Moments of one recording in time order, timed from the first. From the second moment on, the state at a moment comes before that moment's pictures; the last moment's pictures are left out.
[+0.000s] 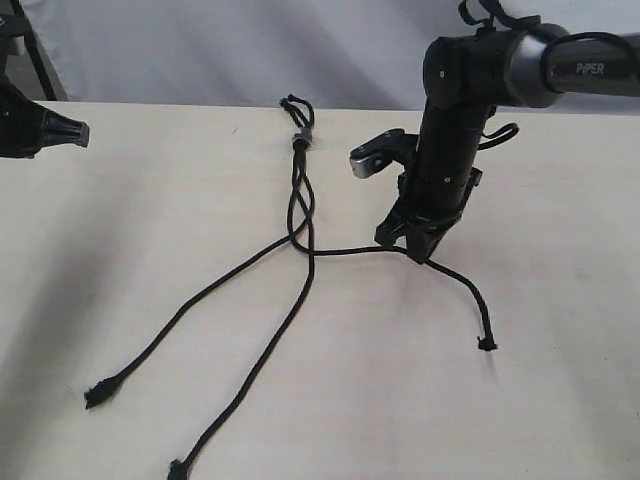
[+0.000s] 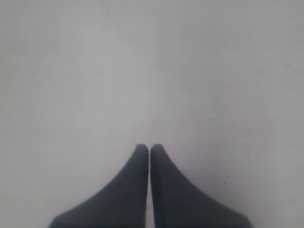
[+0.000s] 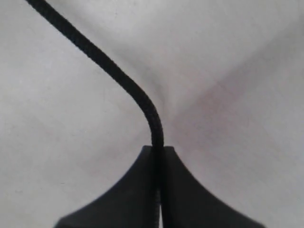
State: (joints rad) left arm 0.06 1.68 -1.10 0.38 0.47 -0.36; right arm 0.25 2.20 -1.63 0.06 1.13 -0.46
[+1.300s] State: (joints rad) left arm -0.65 1.87 -1.13 0.00 0.60 -0.04; right arm 0.09 1.30 -0.95 0.21 0.36 -0.52
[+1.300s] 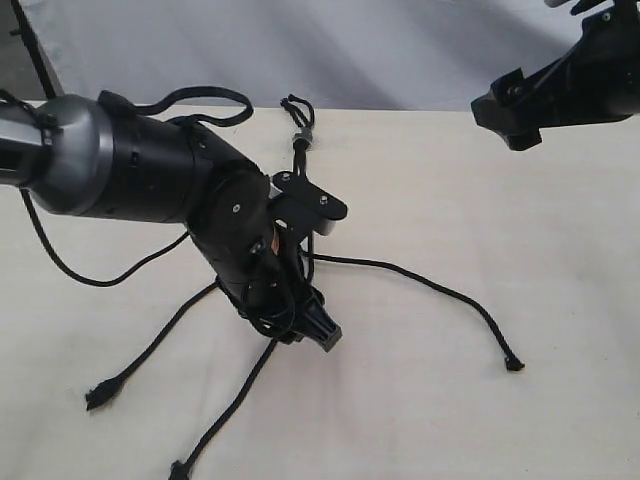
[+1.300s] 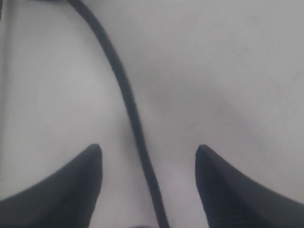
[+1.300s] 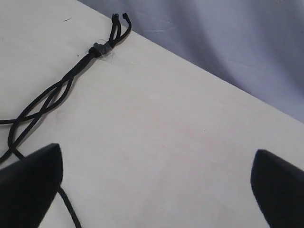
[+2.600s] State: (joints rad) left arm -0.35 1.97 -1.21 0.44 0.59 0.05; right arm 0.09 1.30 -0.95 0.21 0.34 -0.52
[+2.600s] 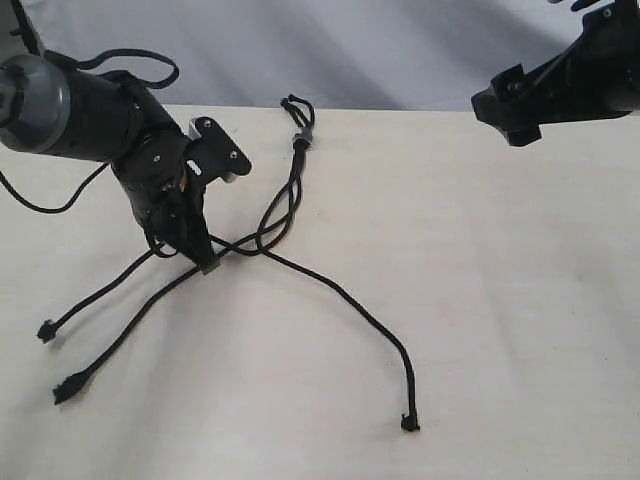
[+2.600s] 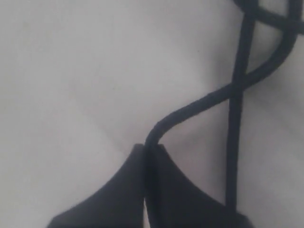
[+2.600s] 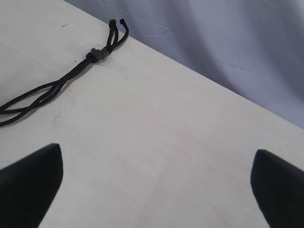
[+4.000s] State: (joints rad) left arm -0.32 1.97 -1.14 -0.02 0.54 0.28; right arm 0.16 1.30 -0.94 0.36 0.40 -0.51
